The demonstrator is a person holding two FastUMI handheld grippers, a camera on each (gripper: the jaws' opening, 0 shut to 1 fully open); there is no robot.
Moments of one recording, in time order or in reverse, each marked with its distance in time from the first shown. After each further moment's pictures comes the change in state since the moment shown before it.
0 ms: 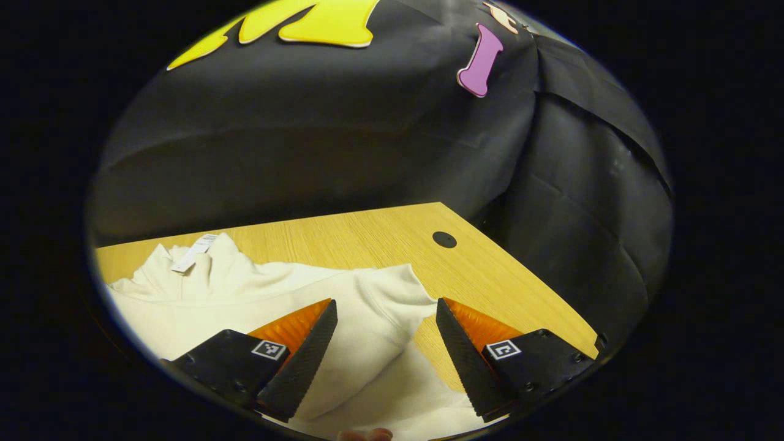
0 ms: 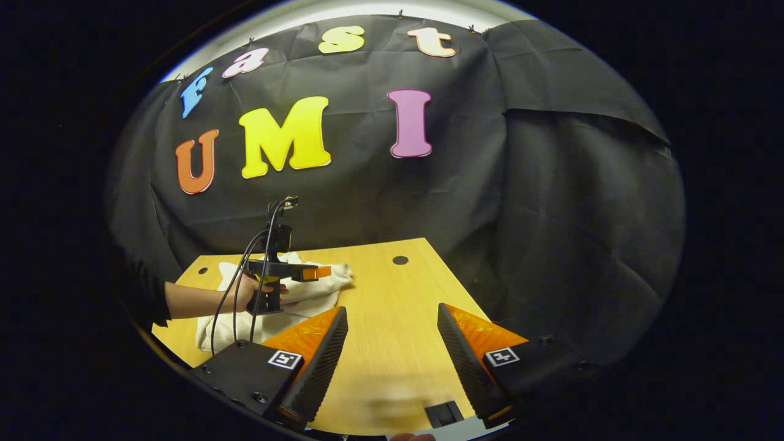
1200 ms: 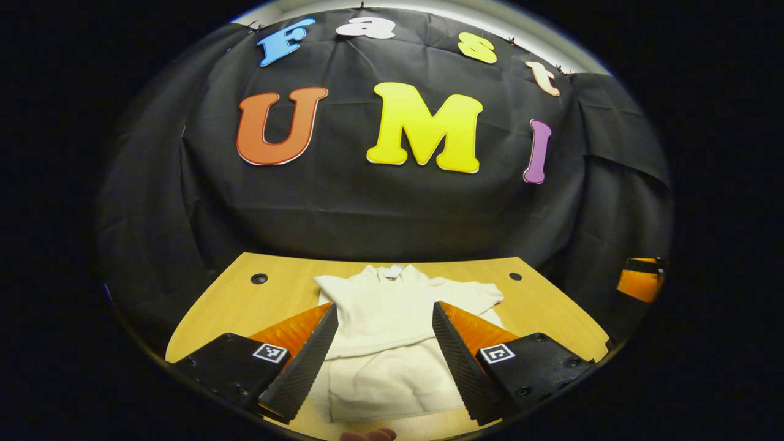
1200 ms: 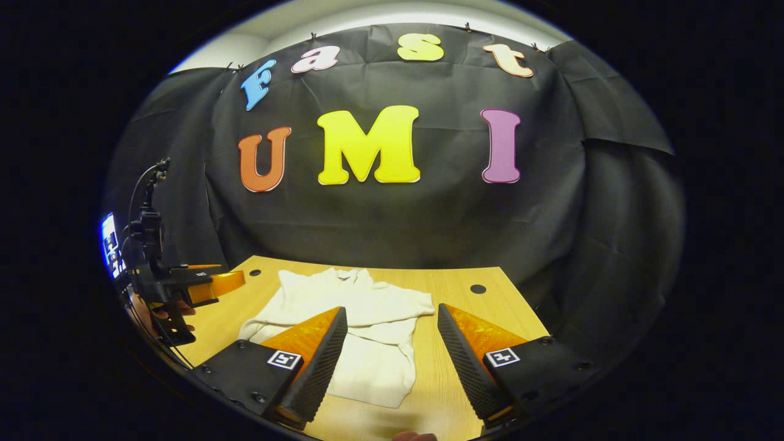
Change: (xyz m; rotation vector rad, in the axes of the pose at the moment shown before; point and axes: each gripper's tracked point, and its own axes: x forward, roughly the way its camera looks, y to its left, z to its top) left arm -0.341 0.101 -0.019 -0.062 -0.240 0.483; right arm 0.031 0.136 0.003 -0.121 -0.031 0.243
